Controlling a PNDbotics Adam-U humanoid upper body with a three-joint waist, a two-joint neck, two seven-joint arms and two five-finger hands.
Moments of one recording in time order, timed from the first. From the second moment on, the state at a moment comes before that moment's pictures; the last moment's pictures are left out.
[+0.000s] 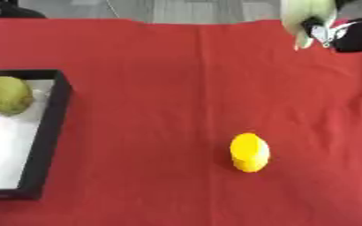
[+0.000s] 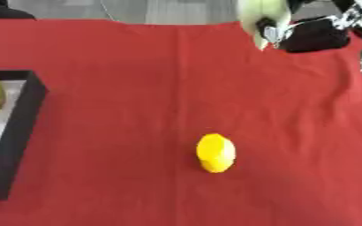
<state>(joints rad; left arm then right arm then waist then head) -0.43 0.91 -0.15 -1.99 0.32 0.45 0.44 -0.72 -0.75 0.30 -1.98 0.19 0.53 0.06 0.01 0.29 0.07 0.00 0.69</state>
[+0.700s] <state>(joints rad) -0.49 0.96 -0.16 -1.99 0.30 0.44 0.35 -0.74 -0.61 0.38 -1.98 0.19 0.49 0.03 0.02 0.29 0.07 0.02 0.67</state>
